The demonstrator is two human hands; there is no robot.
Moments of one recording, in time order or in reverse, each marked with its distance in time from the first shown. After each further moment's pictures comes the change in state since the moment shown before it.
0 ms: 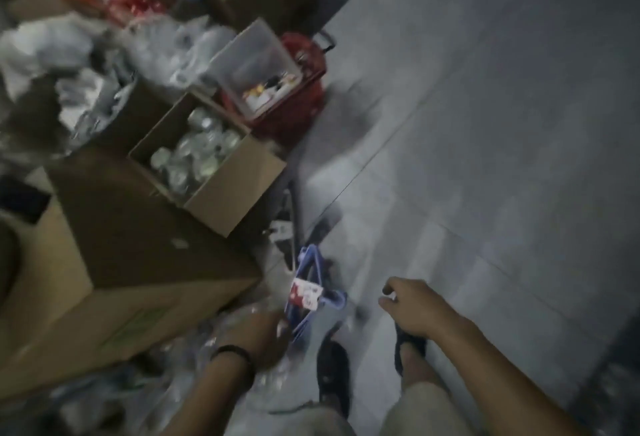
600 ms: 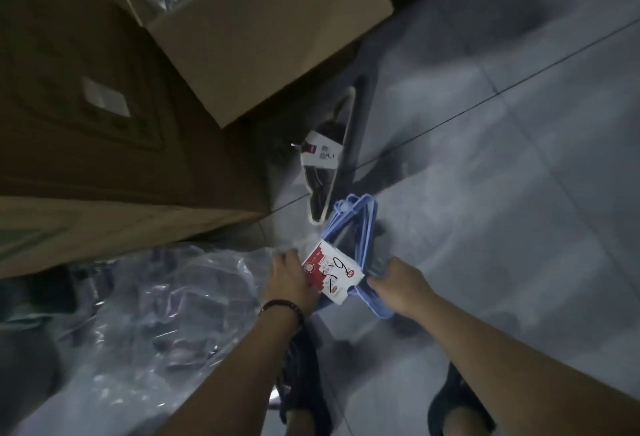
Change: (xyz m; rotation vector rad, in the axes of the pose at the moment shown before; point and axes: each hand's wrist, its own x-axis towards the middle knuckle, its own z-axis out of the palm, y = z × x) left_hand 0.397 -0.119 0.260 -0.635 0.139 -0.401; right_hand 0.442 0.004 0.264 -0.150 -0.215 0.062
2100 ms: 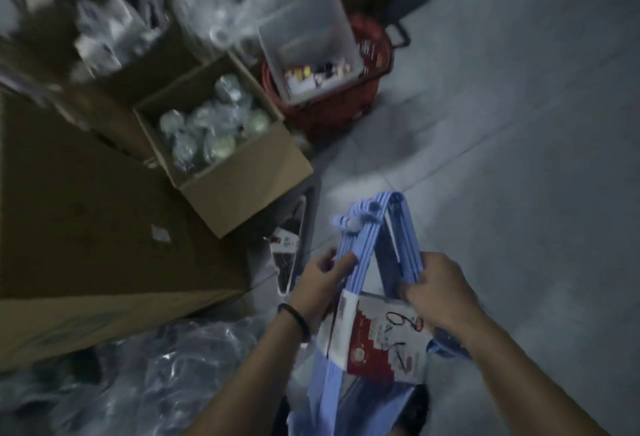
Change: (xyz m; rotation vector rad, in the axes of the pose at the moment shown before) left_hand -0.231 0.238 -0.175 -1.017 -0.315 0.309; right_hand -0.312 -0.002 -0.257 0.213 0.472 -0.222
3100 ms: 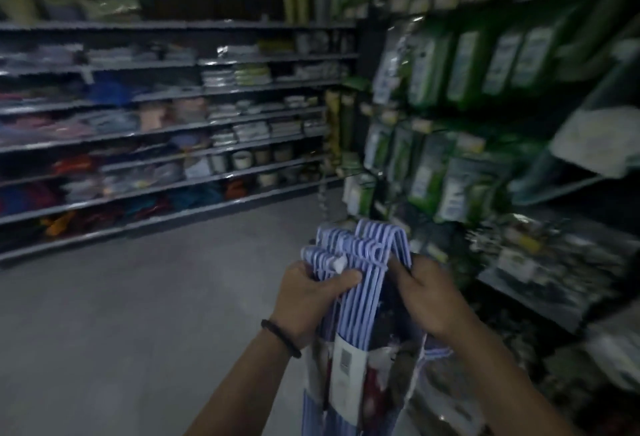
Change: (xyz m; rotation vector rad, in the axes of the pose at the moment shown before) left_hand -0.498 0.196 0.399 0.507 -1.397 0.591; right_hand -0.636 0.000 -0.241 0.505 1.466 0.288
